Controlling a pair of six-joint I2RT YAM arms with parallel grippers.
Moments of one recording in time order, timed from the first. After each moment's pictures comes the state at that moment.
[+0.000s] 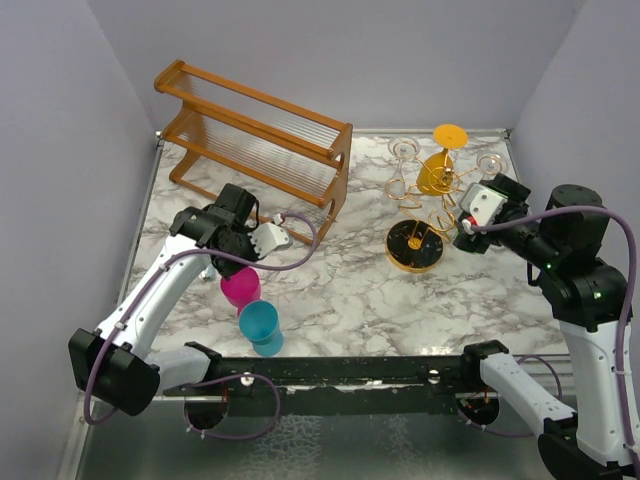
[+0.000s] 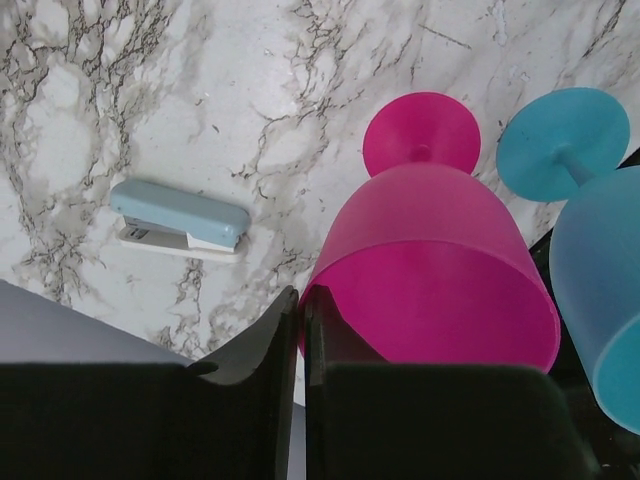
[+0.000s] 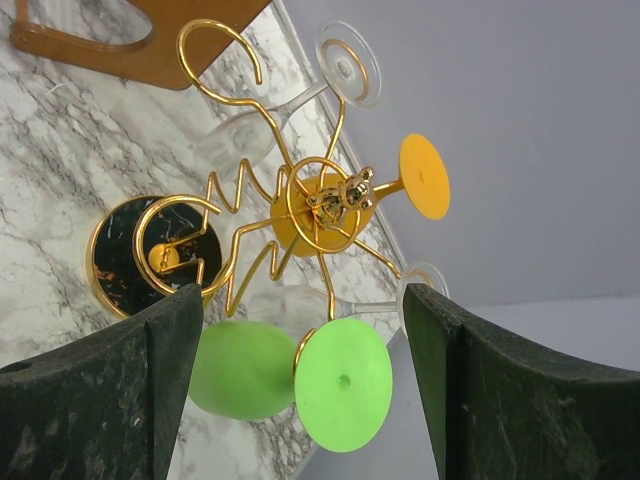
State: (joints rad) left arm -0.42 1.20 1.16 -1.23 0.06 0.70; right arm 0.17 0.82 1.34 -0.86 -0.38 -0.94
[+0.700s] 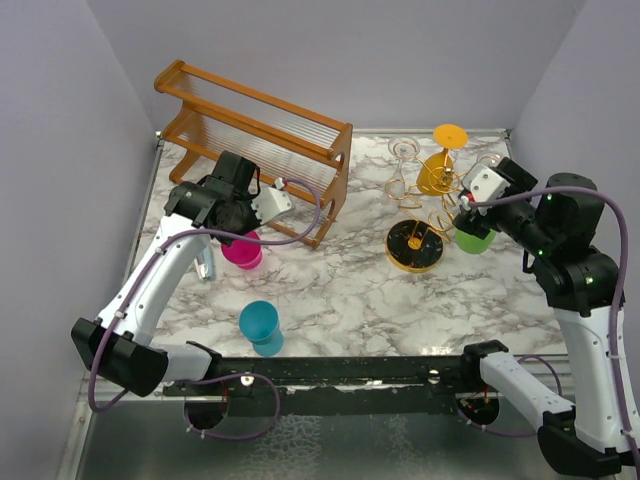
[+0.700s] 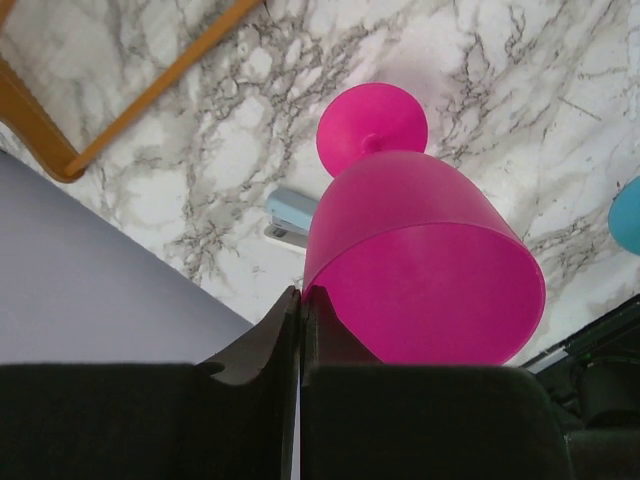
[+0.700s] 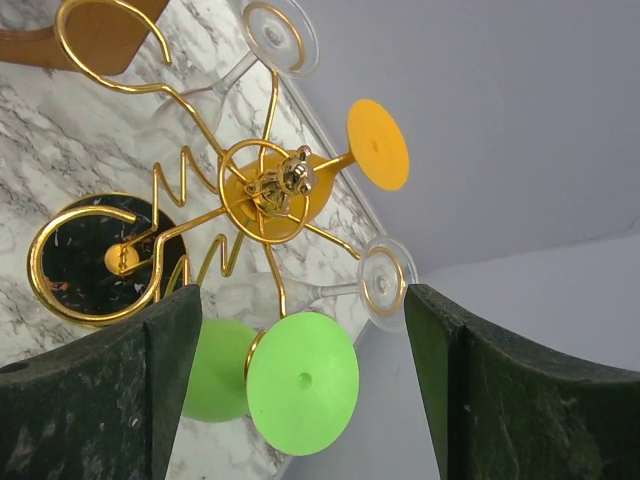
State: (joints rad) left arm -0.42 1.30 1.40 -1.21 -0.08 0.71; right arm 0.17 0.85 1.34 -0.79 -0.26 -0.89
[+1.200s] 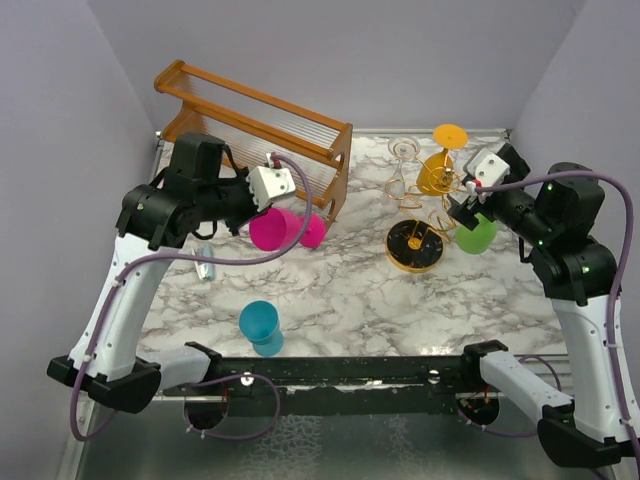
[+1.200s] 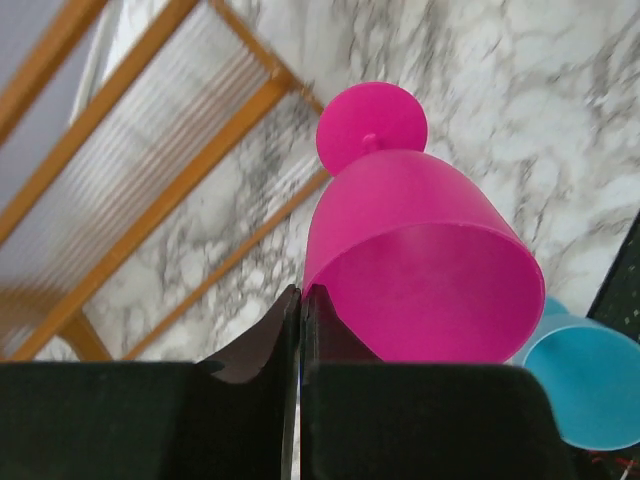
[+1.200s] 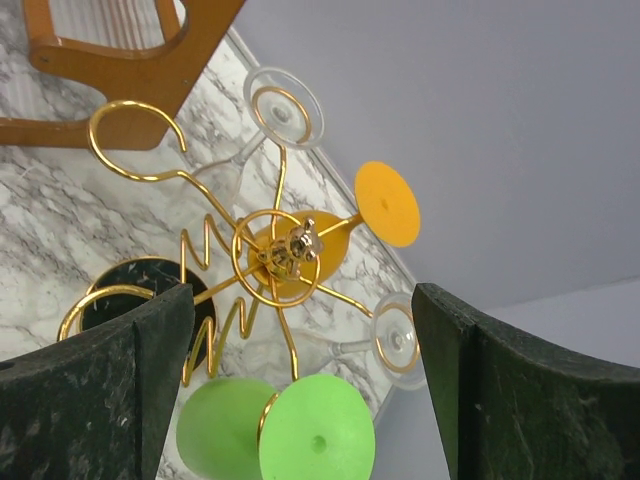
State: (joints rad) left arm -0.42 1.24 1.68 -1.22 0.37 0.73; right arm 0.17 0.90 1.36 -0.70 -0.33 -0.76
